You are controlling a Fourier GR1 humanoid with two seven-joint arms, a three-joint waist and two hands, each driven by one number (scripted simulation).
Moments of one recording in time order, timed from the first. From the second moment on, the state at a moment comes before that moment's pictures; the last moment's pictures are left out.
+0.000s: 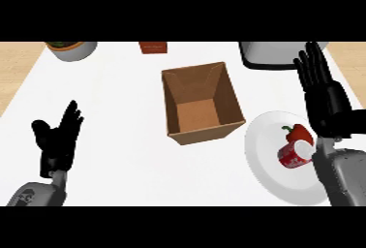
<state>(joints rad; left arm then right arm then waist) -0.11 0.37 -0.17 -1.36 0.27 0.39 0.13 -0.33 -0.30 0.05 -1.55 -0.20 -0.19 -0.01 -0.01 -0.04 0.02</state>
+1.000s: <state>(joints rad) -0.03 0.45 -0.23 -1.52 0.10 0.33 0.08 -0.18 -0.51 -0.08 -1.33 -0.10 0.04 -0.33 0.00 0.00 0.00</state>
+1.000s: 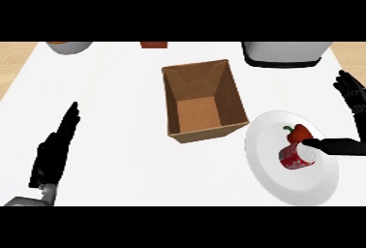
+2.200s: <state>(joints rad) 0.01 0.42 -0.18 -1.54 0.05 0.27 0.08 -0.15 -0.79 0.19 -1.66 0.24 0.49 0.24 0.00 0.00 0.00</state>
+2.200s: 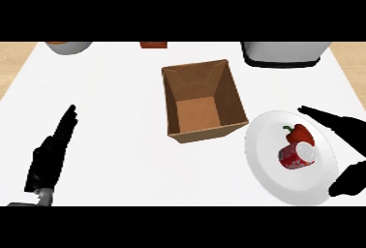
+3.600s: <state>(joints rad) 0.01 0.28 -0.02 -1.56 -0.10 0.12 0.09 -0.10 -0.51 0.07 -1.53 0.65 0.55 0.12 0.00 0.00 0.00</state>
